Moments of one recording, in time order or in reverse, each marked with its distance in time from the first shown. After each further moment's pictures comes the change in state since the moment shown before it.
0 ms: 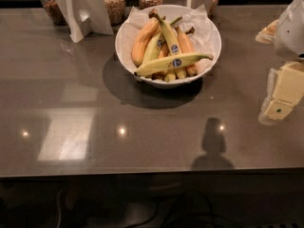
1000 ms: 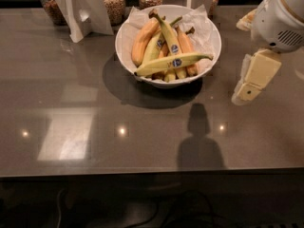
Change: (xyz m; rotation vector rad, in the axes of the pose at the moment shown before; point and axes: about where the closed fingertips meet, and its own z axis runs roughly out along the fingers) arm -0.037 -0.039 0.018 0.064 -0.117 -0.013
